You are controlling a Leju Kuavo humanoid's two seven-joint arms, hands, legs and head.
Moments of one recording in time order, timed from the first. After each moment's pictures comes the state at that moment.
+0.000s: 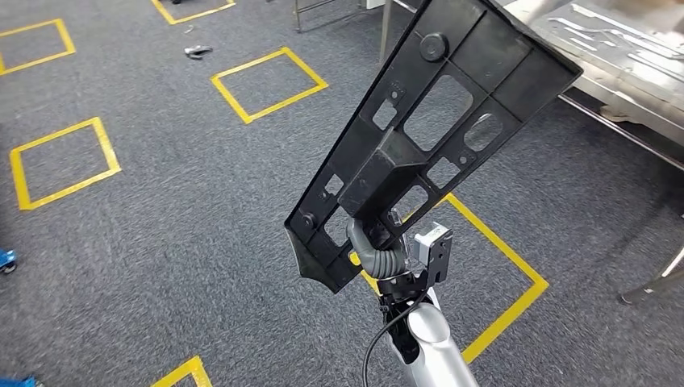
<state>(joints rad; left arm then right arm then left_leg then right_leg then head) -0.09 -0.12 0.97 -0.21 -1.15 0.26 -0.11 -0.24 0.23 0.34 -1.33 -0.02 0.02 -0.52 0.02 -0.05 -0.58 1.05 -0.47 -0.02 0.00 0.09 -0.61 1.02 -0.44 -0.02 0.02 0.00</state>
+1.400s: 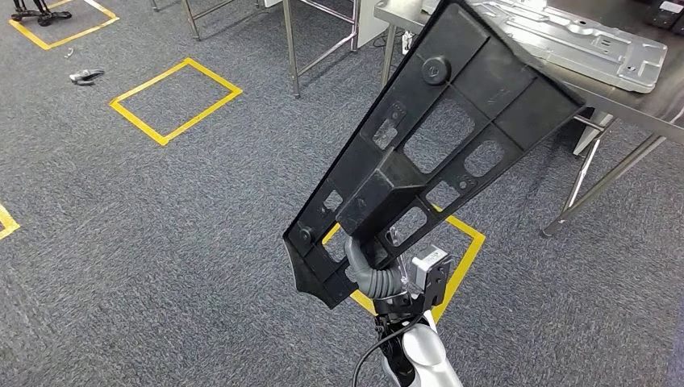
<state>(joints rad) -0.08 -0.10 0.99 -0.21 -1.17 0.26 -0.09 -0.15 0.23 0.38 -1.38 0.00 -0.04 -0.56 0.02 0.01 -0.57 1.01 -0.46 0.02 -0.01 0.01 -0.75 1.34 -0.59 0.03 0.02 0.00</state>
